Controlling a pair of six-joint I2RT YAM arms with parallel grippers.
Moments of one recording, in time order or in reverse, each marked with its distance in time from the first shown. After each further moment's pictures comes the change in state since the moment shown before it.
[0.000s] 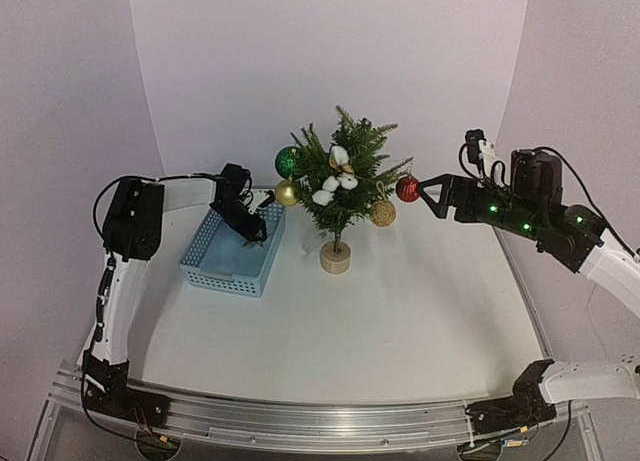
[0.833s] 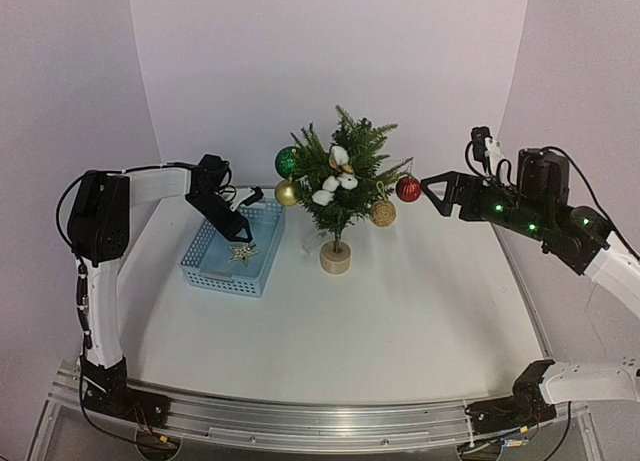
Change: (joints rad) left arm 0.034 -0.288 -0.256 -0.099 0.115 0.136; right arm 0.000 -0.033 0.001 0.000 -0.003 0.003
